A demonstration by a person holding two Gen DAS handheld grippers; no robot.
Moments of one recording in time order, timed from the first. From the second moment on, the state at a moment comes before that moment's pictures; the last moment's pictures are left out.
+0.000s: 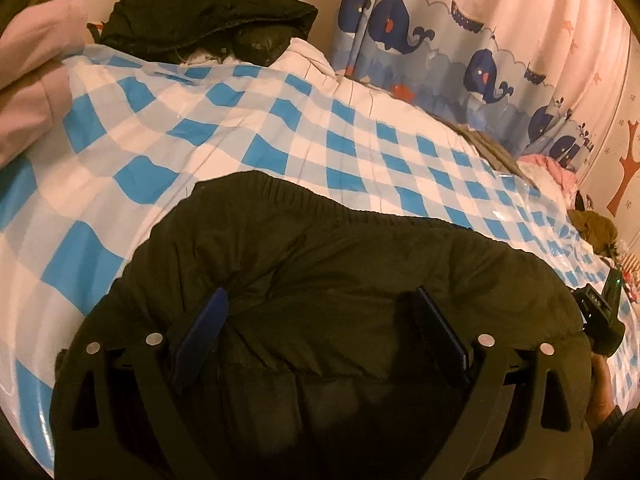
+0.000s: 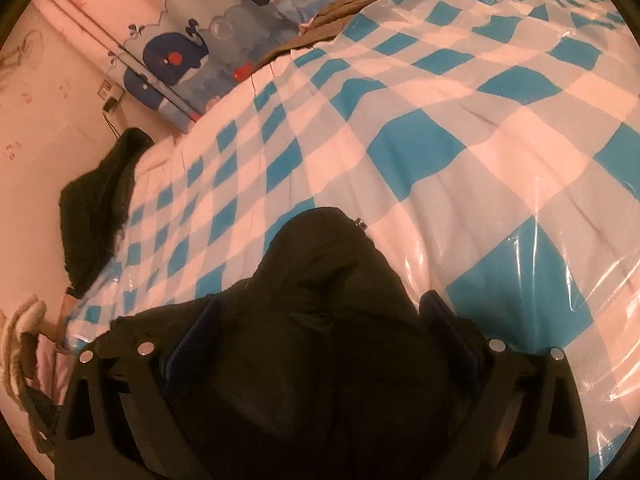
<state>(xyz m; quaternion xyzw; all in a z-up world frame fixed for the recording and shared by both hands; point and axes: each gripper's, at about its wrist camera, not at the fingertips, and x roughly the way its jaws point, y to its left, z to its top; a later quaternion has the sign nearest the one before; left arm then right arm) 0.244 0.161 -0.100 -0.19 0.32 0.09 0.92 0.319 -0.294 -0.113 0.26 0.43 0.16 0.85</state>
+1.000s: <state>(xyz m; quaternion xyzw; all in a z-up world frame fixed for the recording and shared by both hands) 0.229 0.148 -0.103 -0.16 0.28 0.10 0.94 0.282 -0.265 -0.009 0.16 0.33 0.16 0.92</state>
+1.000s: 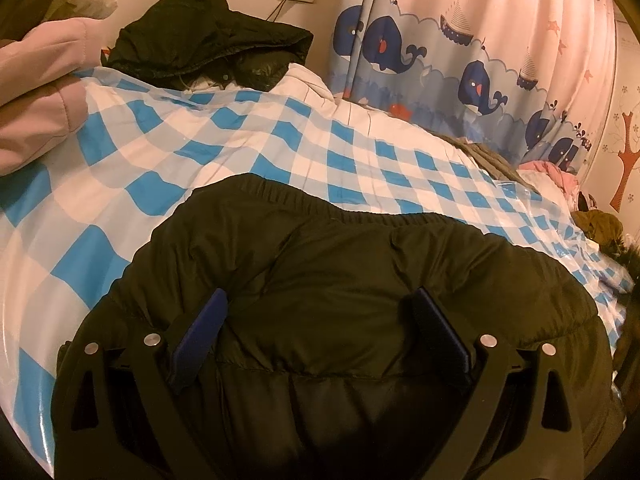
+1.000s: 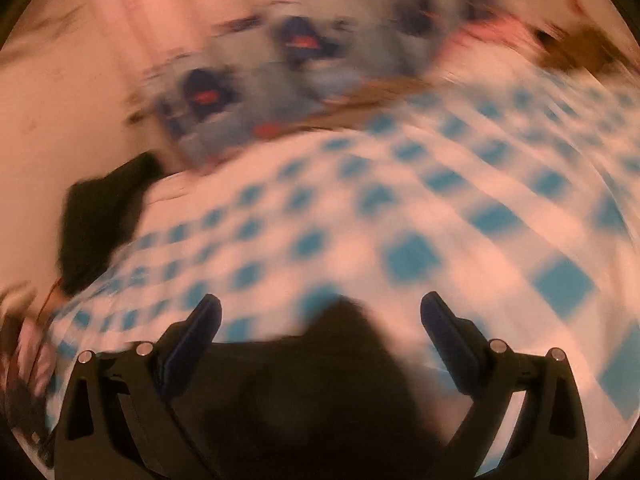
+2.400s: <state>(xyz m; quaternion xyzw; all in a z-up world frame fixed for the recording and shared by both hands) 0.237 0.168 -0.107 -0.21 0.31 0.06 0.93 0.219 -0.159 -0.036 0.16 0.43 0.34 0.82</state>
